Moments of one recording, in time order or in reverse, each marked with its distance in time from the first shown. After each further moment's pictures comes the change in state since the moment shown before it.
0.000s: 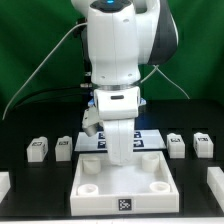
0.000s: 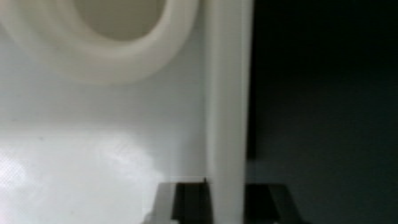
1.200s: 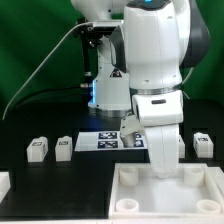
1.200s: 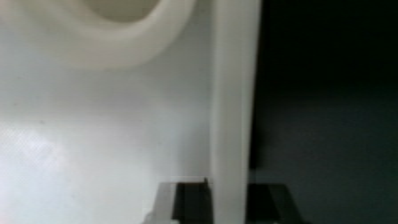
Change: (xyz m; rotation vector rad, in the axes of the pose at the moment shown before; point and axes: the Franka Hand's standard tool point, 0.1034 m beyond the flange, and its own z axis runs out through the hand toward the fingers) arm 0.074 0.054 0.001 -0.065 0.057 0.063
